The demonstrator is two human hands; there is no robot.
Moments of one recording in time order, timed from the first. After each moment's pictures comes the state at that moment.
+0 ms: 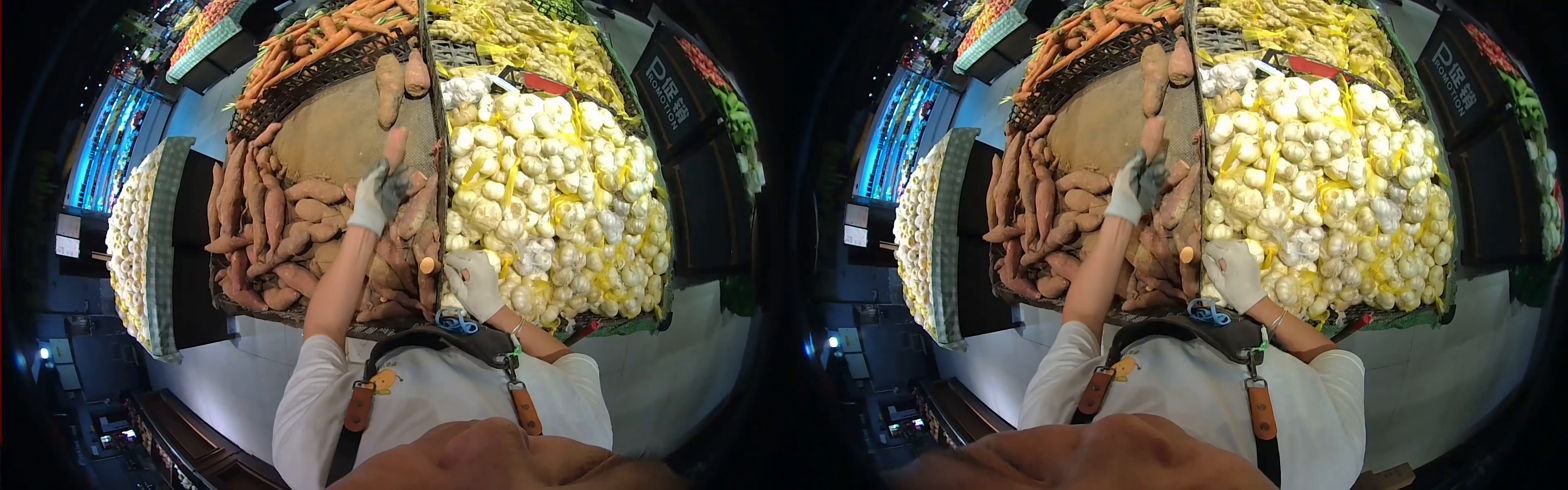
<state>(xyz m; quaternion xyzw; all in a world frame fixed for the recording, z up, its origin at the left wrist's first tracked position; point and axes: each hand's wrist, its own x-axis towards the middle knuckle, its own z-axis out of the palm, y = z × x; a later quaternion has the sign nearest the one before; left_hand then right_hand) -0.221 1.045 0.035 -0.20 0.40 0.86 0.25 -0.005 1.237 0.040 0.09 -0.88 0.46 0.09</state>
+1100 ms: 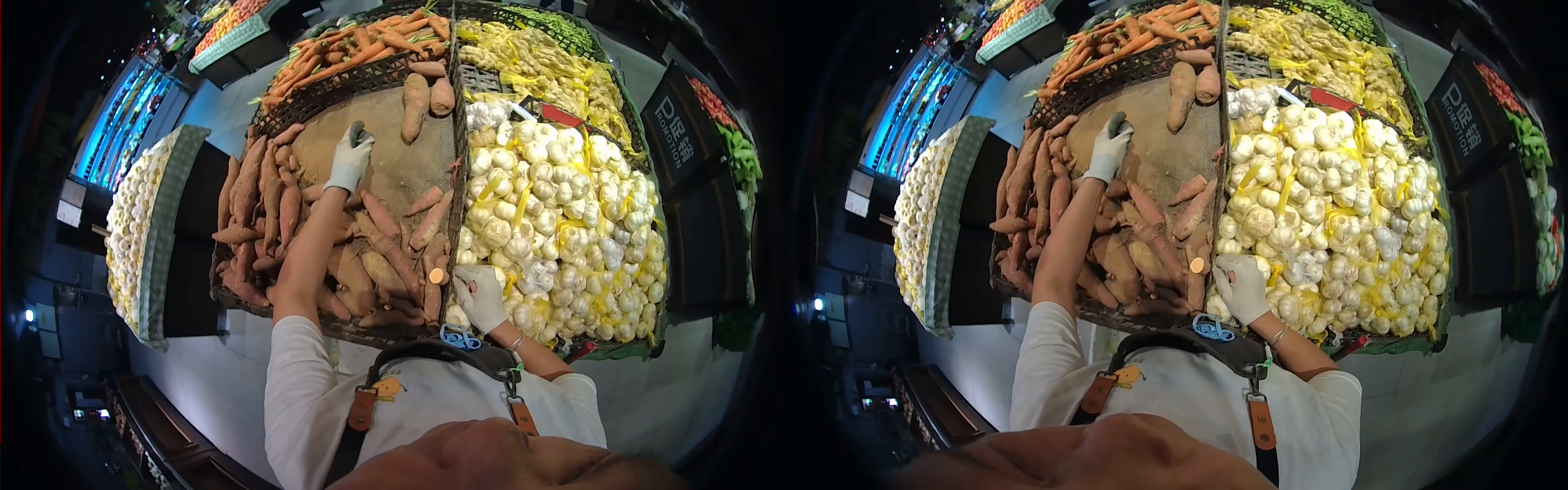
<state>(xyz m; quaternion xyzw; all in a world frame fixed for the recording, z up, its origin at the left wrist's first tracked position) -0.293 0.986 0.100 0.00 0.83 0.56 -0.05 -0.002 1.230 0.049 0.08 -0.88 0.45 0.10</state>
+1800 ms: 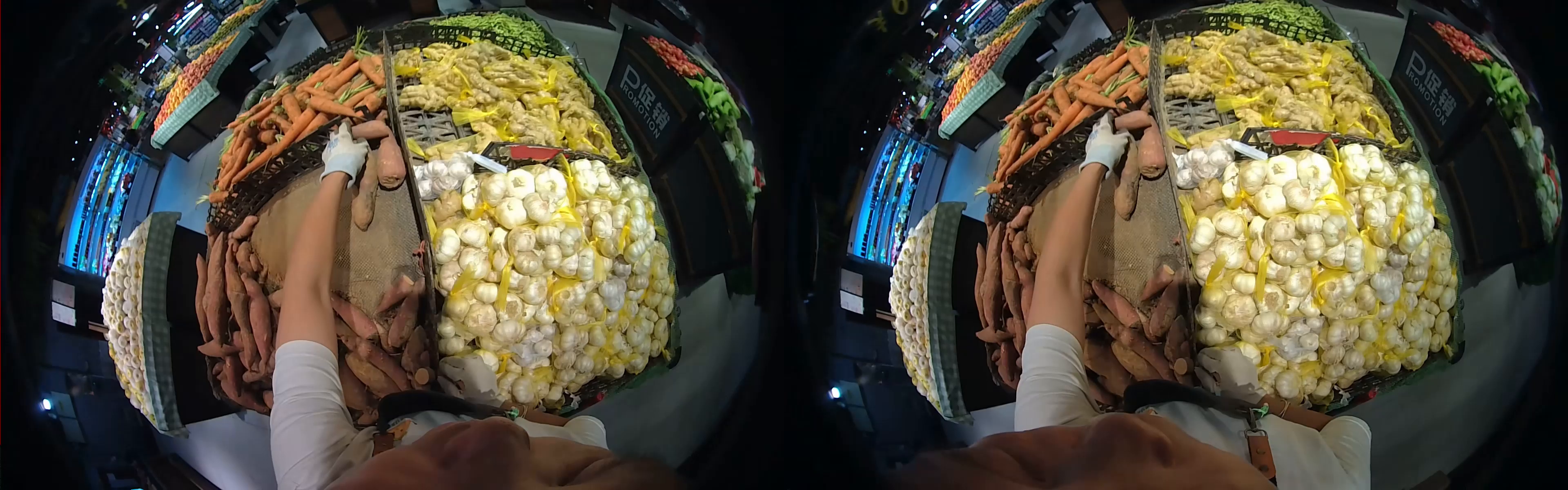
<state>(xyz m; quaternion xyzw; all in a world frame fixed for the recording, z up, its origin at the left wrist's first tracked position) -0.512 1.128 0.100 0.10 0.98 0.15 -0.07 -0.030 1.249 0.039 0.09 -0.87 0.48 -0.03</state>
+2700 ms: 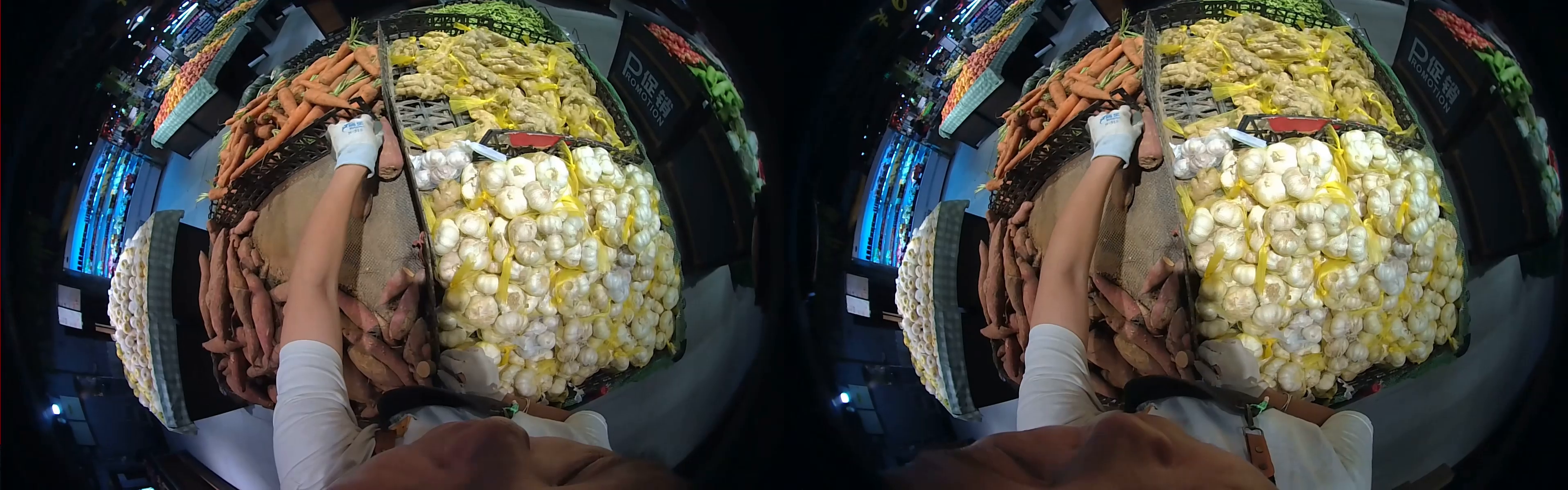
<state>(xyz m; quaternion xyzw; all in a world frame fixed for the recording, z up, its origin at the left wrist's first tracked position) -0.476 1.173 0.126 0.17 0.97 -0.13 -0.10 -0.029 1.250 0.046 0.07 -0.86 0.49 -0.06</state>
